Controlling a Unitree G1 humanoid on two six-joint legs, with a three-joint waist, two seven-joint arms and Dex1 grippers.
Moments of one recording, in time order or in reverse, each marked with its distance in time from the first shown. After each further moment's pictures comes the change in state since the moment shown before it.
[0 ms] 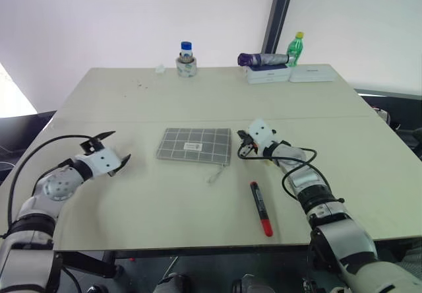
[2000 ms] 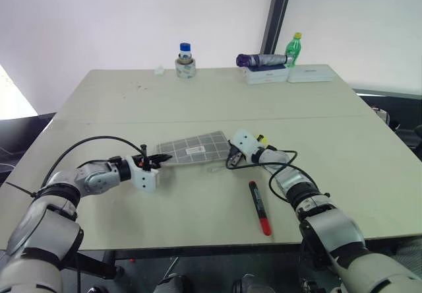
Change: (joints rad) left arm -0.245 -0.039 -0.448 0.140 0.352 -0.393 0.341; right arm -0.056 0.064 0.039 0.167 -0.084 -0.078 0.027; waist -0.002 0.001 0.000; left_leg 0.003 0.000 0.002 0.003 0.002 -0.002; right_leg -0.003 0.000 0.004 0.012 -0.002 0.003
